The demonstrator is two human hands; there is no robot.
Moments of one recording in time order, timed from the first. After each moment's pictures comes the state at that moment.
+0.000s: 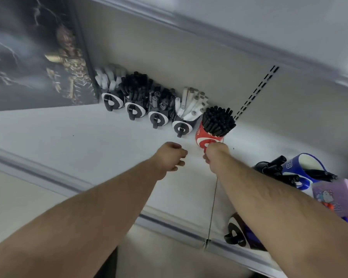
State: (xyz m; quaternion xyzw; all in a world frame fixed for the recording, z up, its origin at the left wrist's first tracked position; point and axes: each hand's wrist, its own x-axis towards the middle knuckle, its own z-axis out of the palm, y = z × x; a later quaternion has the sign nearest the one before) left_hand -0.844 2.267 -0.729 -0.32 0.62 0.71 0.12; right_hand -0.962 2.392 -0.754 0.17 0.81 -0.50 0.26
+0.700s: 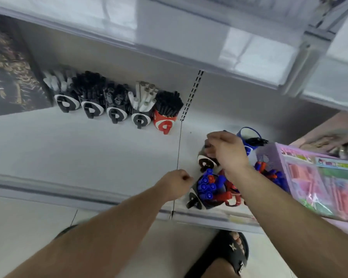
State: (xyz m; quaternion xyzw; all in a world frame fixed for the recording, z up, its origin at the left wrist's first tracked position) left_hand -0.805 2.408 -0.728 -0.12 0.84 0.48 0.24; right_hand -0.868 2.522 -0.621 0.08 0.80 -0.58 0.11
